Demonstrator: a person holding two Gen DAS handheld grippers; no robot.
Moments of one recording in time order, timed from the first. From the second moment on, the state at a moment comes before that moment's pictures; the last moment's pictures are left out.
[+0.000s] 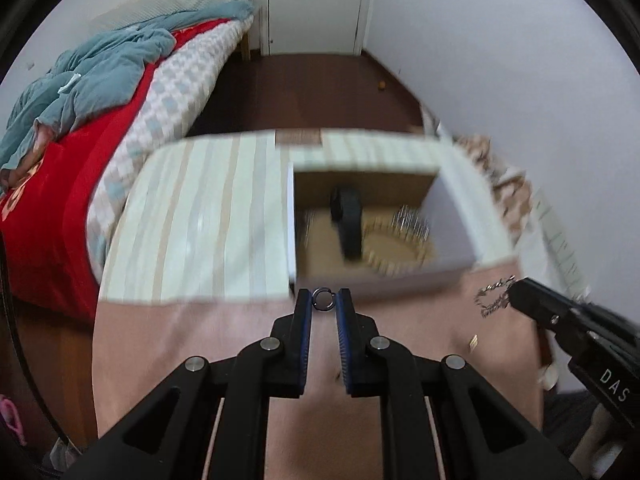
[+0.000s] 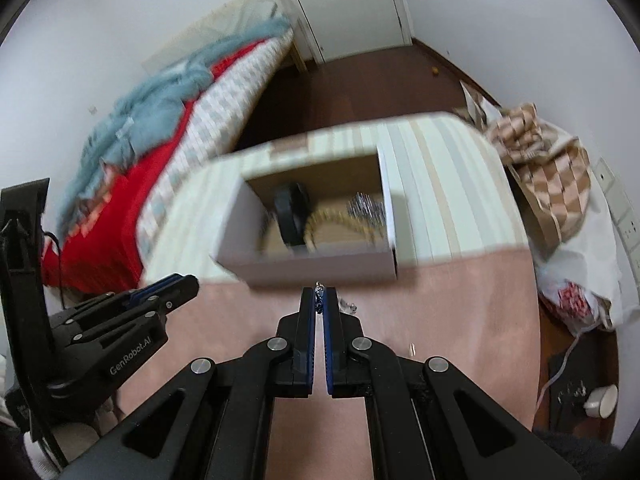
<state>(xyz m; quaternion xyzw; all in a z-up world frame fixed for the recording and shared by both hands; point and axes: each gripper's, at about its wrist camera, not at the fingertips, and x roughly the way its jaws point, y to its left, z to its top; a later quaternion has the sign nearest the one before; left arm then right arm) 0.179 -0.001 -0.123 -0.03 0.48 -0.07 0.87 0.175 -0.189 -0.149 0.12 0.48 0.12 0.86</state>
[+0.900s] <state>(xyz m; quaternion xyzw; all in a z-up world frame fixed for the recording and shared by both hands) 0.296 0.015 -0.157 -0.05 0.56 -0.06 0.82 0.317 -0.173 -0.218 0.10 0.62 0.13 0.77</state>
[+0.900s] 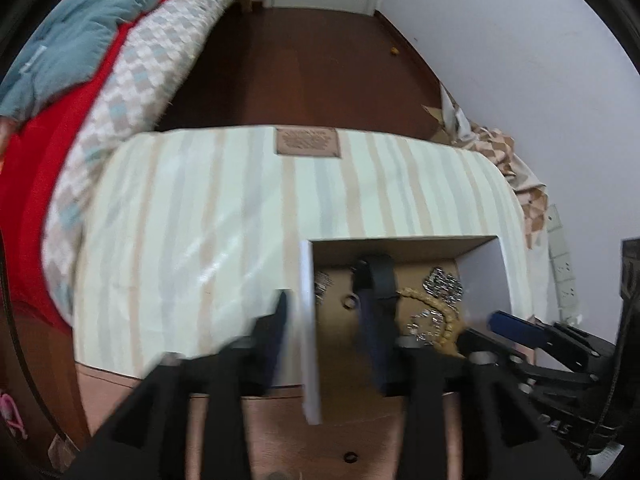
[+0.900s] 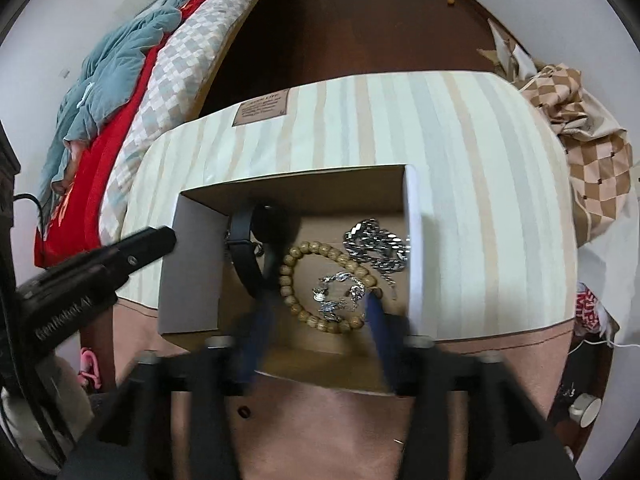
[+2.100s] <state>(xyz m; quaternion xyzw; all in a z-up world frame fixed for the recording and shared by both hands) 0.143 0.026 -0.094 0.03 0.46 0.05 0.89 0.193 -0.158 -0.121 -0.03 0.51 0.01 0.86</state>
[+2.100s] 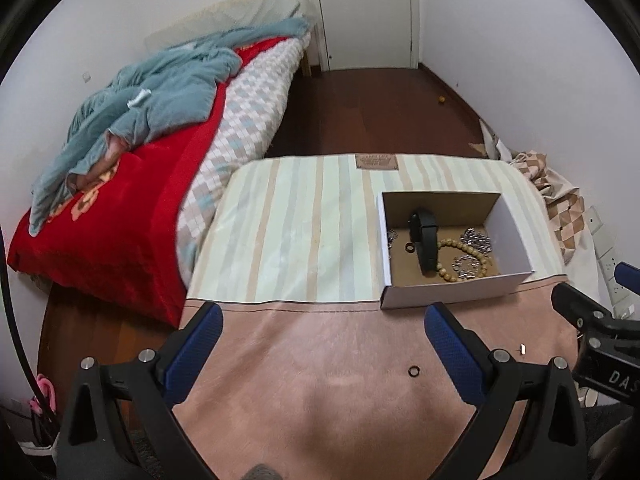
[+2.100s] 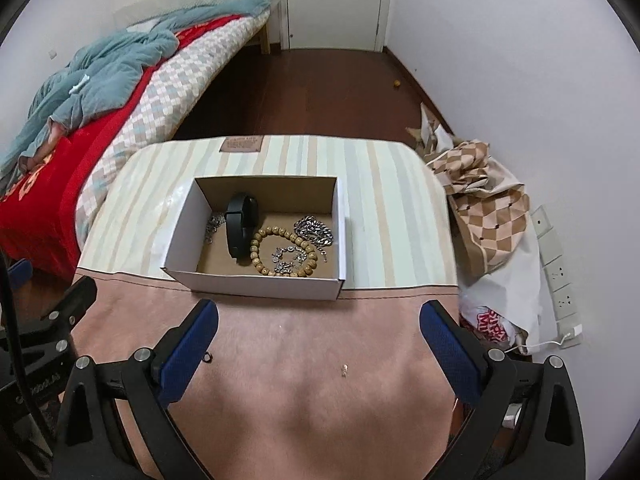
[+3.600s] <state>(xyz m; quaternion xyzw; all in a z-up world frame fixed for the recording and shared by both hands) 0.128 0.016 -0.217 0.05 0.54 0.10 0.84 0.147 -0.196 -0.275 -0.02 0.51 0.02 0.86</state>
